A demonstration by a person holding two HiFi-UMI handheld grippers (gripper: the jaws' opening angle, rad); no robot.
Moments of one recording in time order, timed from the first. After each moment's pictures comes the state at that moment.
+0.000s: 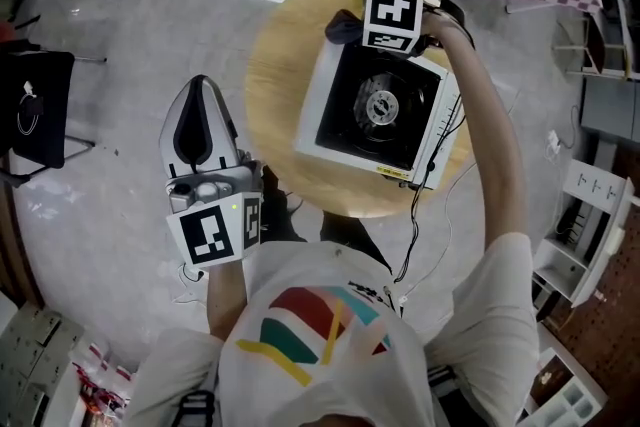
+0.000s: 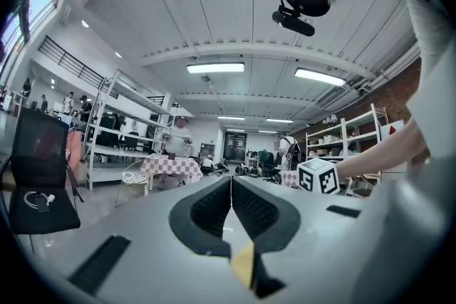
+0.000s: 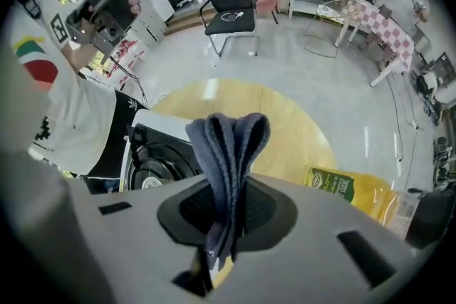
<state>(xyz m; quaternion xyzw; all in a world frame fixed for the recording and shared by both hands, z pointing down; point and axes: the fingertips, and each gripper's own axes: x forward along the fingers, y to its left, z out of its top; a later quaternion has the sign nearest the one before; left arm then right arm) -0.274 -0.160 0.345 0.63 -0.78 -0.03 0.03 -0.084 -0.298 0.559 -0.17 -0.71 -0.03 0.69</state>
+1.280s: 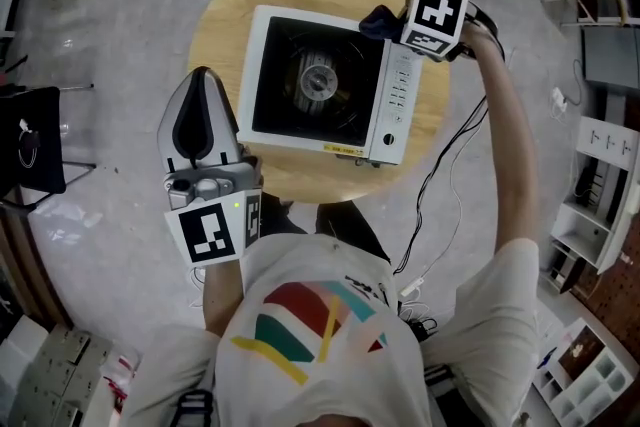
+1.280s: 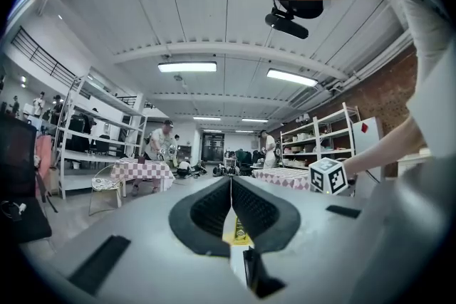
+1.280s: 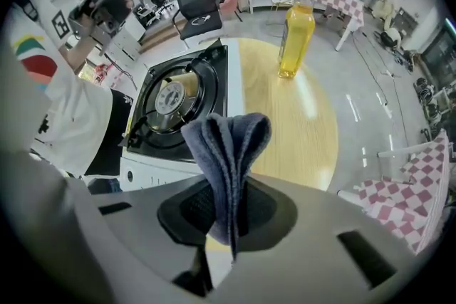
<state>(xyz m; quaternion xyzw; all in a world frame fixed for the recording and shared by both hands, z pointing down) -0.121 -0.198 0.327 0.70 -0.72 -0.01 0.00 0.136 -0.314 0.559 -0.06 -0.73 0.06 0.68</state>
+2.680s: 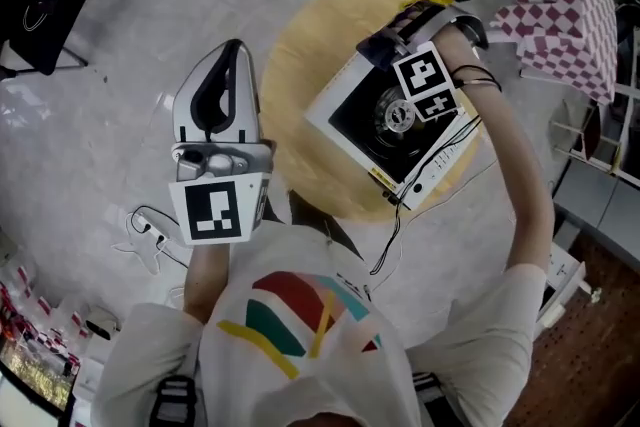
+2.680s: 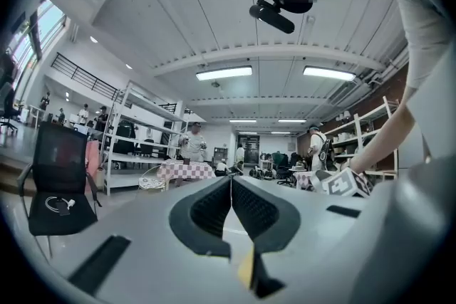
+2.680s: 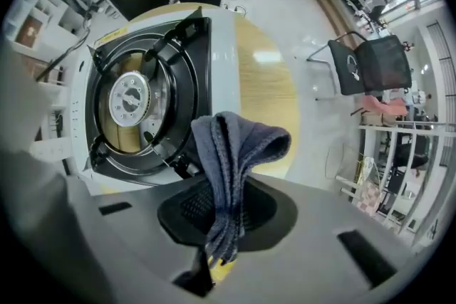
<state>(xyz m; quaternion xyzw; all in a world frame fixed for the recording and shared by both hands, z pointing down) -0.283 -0.128 0.338 0.58 -0.81 -0.04 0.01 -0.100 -0.290 0.567 -0.37 -0.47 -0.58 0.56</state>
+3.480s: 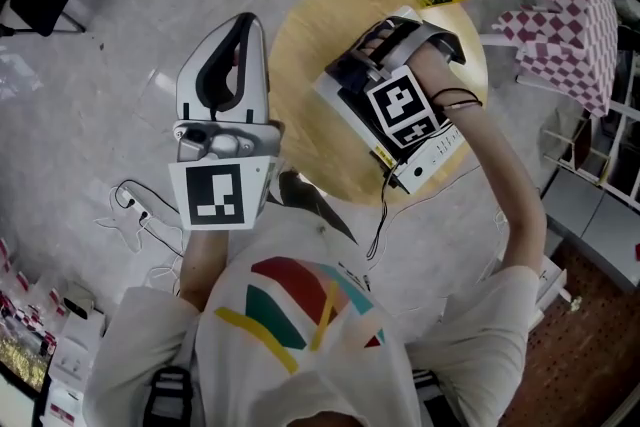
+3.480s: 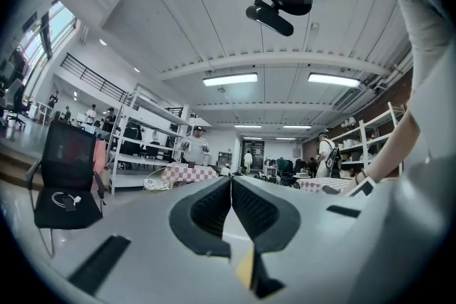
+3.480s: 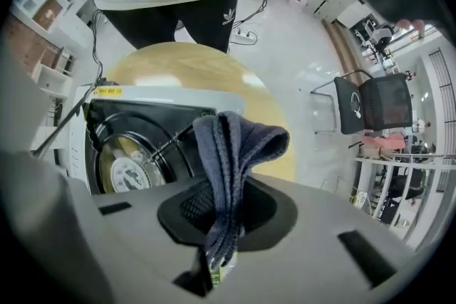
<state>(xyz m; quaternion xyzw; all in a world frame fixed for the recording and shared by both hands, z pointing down) -0.277 -0.084 0.346 0.57 -0.82 -0.04 0.02 -0.115 -0.163 0.569 -0.43 -0.49 -0.59 0.48</state>
